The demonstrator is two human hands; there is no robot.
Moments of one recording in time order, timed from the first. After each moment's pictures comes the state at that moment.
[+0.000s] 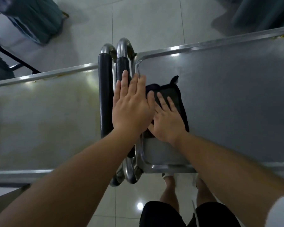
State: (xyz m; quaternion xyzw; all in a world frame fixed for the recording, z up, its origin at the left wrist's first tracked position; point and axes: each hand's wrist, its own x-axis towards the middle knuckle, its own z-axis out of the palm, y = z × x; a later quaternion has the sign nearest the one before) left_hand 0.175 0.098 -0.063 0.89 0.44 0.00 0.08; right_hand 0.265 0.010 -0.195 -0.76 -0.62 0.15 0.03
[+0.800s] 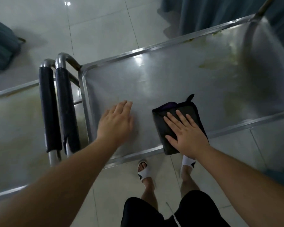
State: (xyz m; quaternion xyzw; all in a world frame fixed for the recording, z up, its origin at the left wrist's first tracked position) left_hand 0.221 -0.013 -0.084 0.94 0.30 -0.10 0.11; right_hand 0.388 -0.256 -0.192 -0.82 -0.55 0.15 -0.02
